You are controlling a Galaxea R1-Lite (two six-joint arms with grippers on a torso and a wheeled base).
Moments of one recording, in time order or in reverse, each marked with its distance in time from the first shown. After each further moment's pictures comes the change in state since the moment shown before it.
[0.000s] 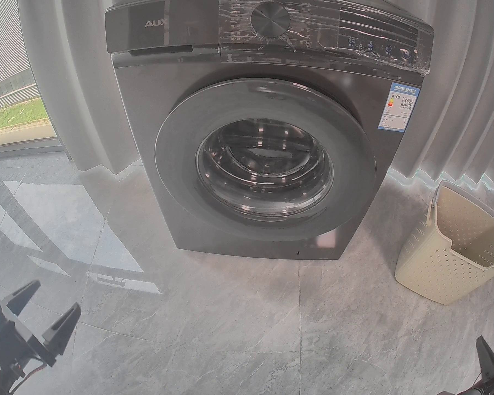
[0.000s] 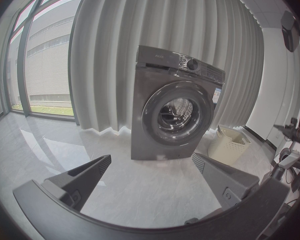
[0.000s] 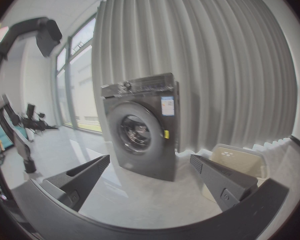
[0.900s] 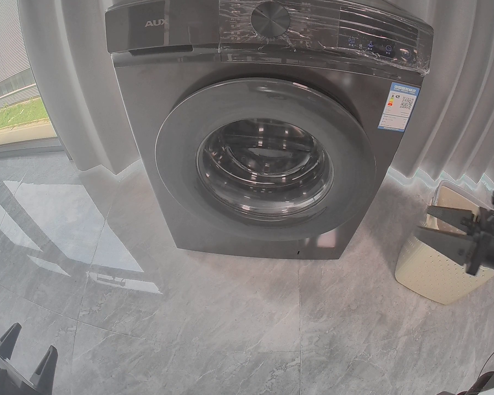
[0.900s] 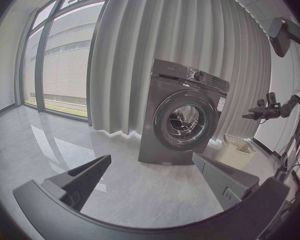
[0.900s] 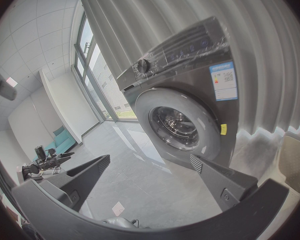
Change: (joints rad) left arm 0.228 -0.590 0.016 0.492 -0.109 -0.056; right arm 0.276 1.116 -0.387 -0.496 0.225 0.157
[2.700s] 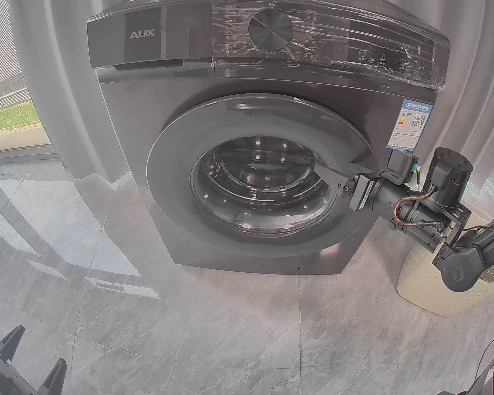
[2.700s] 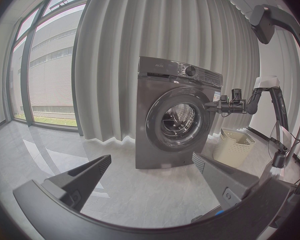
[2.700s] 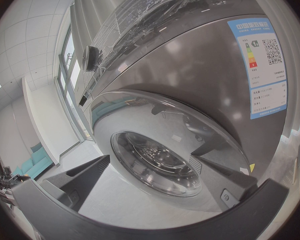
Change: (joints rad) left arm 0.015 -0.037 0.000 0.027 -0.094 0.111; right arm 0.149 0.687 -0.261 -0.636 -0.386 0.080
